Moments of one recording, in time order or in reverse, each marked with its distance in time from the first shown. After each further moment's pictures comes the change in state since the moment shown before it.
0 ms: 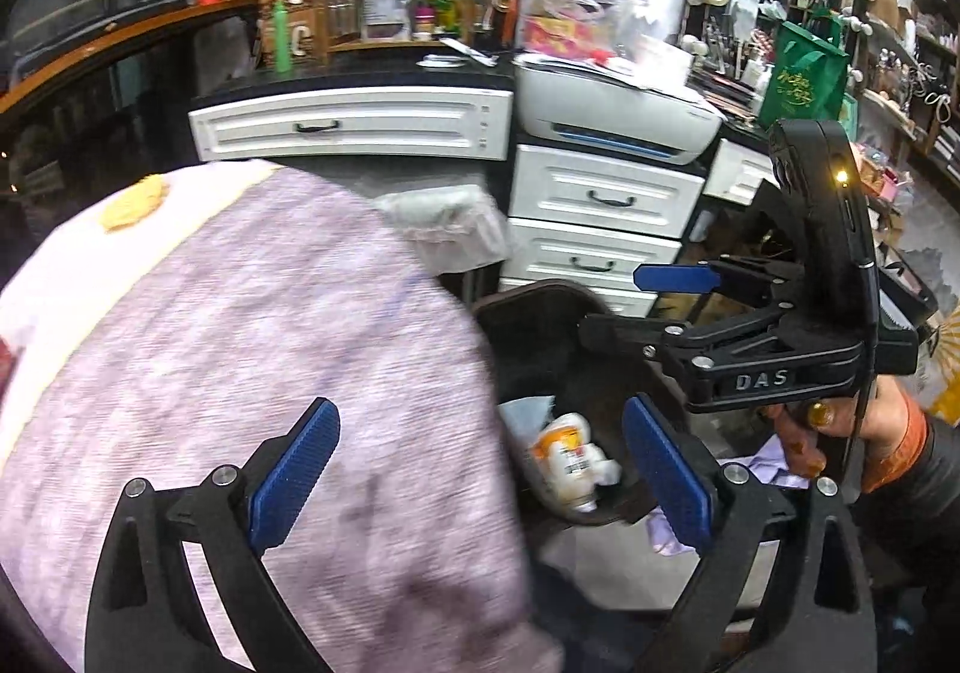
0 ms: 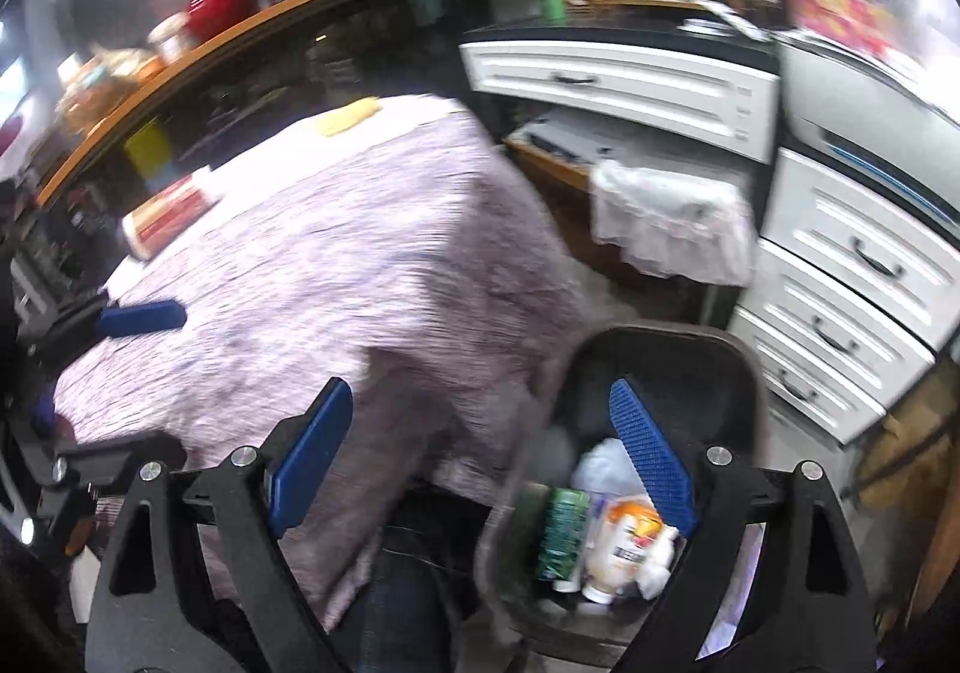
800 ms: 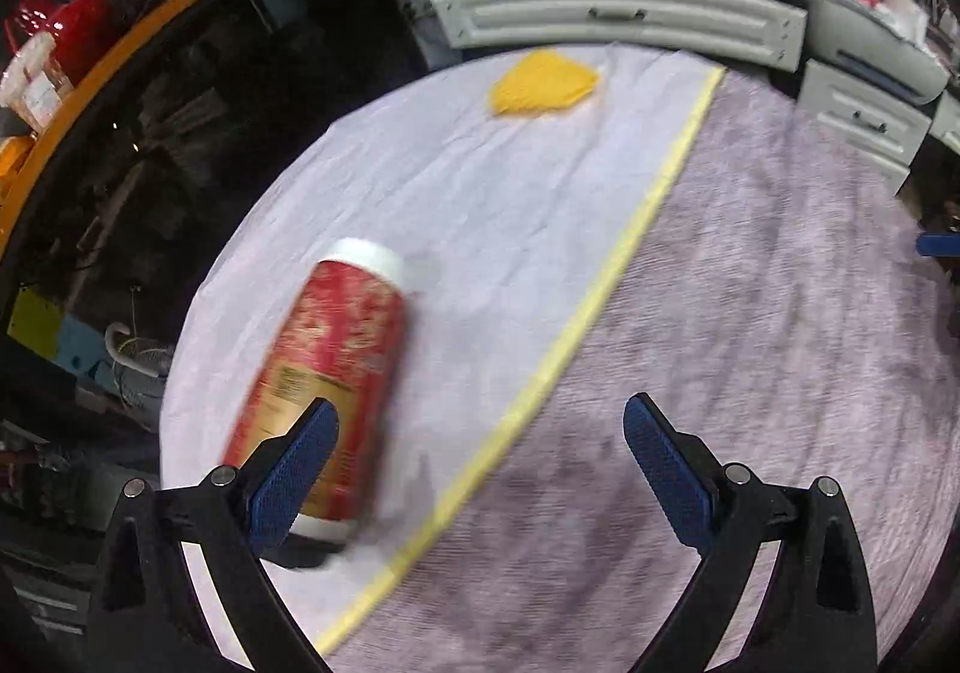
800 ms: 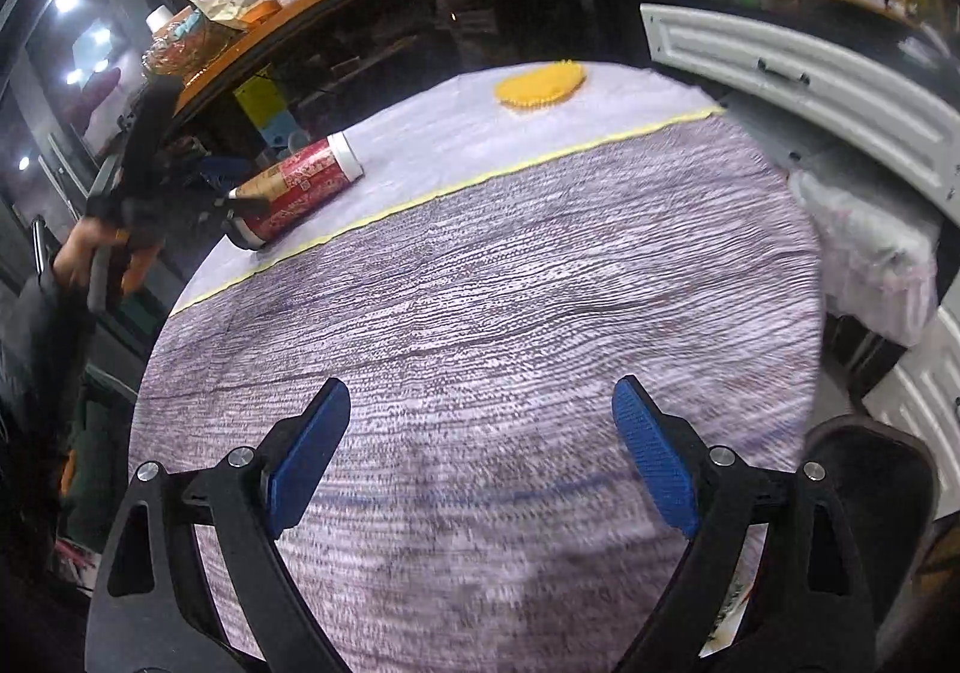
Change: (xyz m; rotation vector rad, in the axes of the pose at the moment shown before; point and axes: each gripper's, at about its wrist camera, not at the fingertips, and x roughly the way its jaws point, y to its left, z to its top) left arm -0.040 0.323 0.026 0.005 0.369 0.417; right arm 0.100 0.123 0.073 -0.082 0.132 0.289
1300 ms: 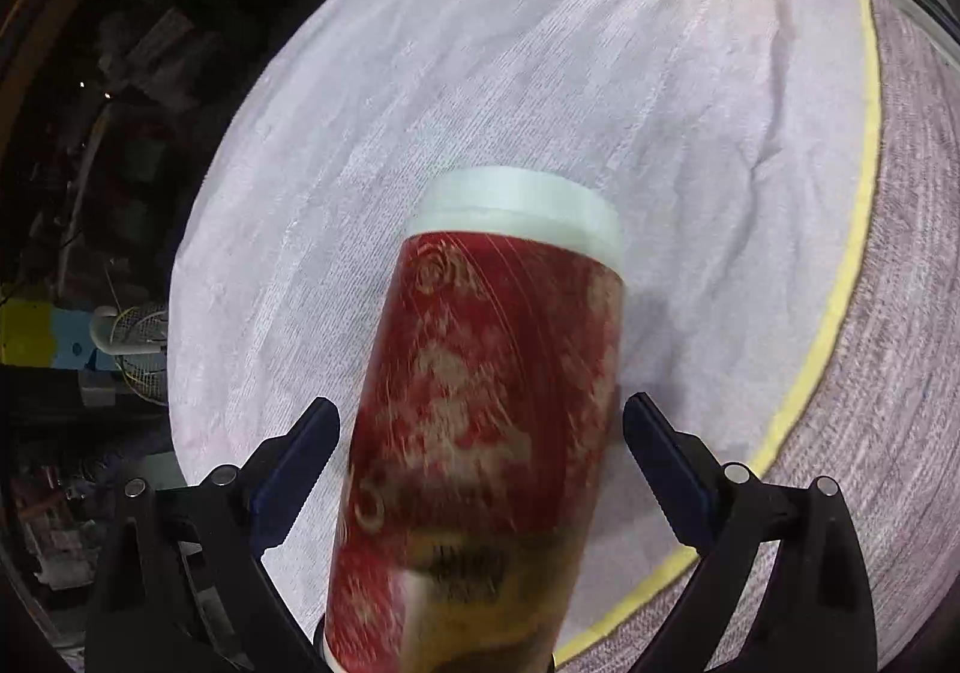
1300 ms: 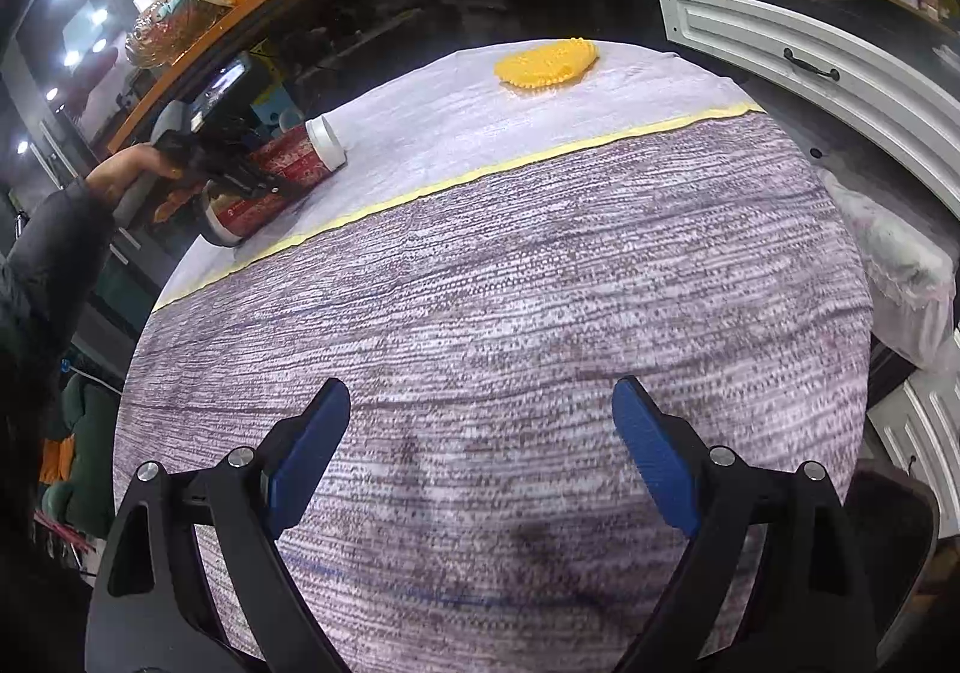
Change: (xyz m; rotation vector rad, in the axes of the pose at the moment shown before) left arm 0.112 0.070 0.025 0.058 0.323 -0.005; right arm 0.044 -0.009 0.033 -0.031 0.065 -0.002
